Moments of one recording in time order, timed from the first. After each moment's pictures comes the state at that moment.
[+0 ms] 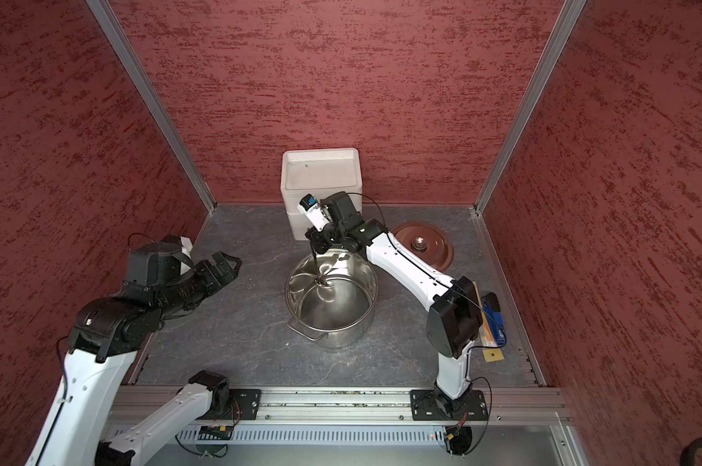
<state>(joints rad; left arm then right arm) -0.25 0.85 1.35 -1.19 -0.03 -0.79 0.65 1.85 1.76 -0.50 -0.29 -0.07</state>
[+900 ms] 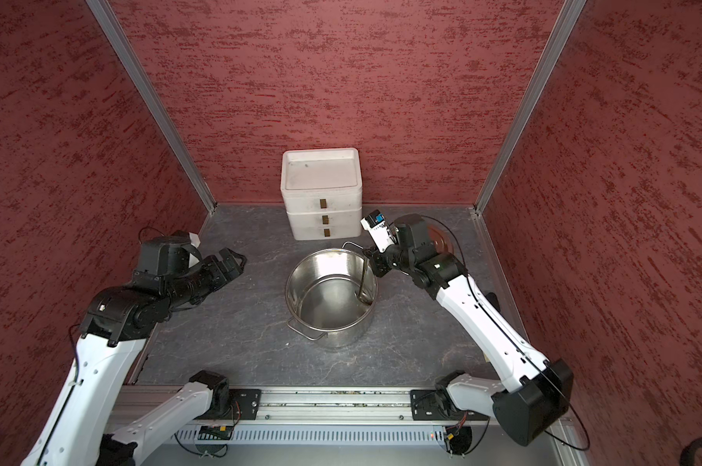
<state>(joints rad) -0.25 0.91 1.35 -1.16 -0.02 -0.77 0.48 1.22 1.22 -0.58 -0.33 -0.06</state>
